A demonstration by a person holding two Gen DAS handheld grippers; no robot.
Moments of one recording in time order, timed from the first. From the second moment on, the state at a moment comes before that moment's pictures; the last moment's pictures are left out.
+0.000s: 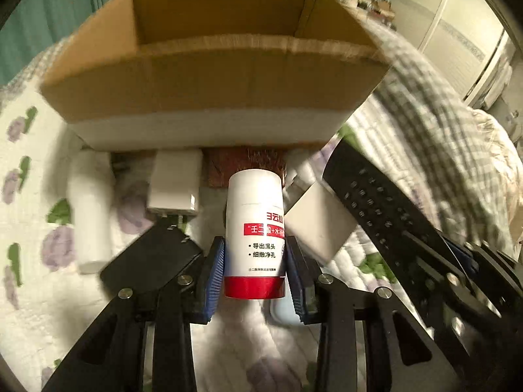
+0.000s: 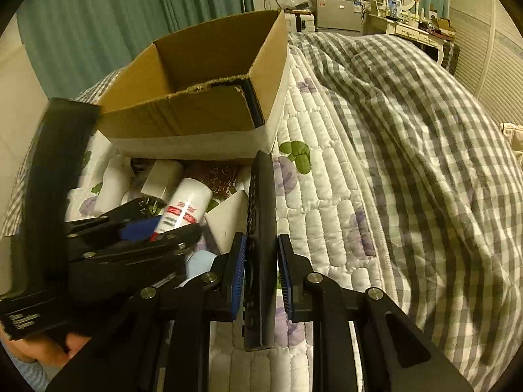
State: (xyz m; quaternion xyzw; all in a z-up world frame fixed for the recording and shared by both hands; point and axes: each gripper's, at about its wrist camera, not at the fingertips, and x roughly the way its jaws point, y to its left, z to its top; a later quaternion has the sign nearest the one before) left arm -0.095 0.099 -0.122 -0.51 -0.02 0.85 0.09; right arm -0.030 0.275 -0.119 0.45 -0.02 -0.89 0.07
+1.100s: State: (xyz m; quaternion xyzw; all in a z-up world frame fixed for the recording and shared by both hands) left arm -0.195 0.041 -0.008 -0.42 0.02 0.90 0.05; right arm -0.130 0.227 0.046 0.30 0.04 -0.95 0.11
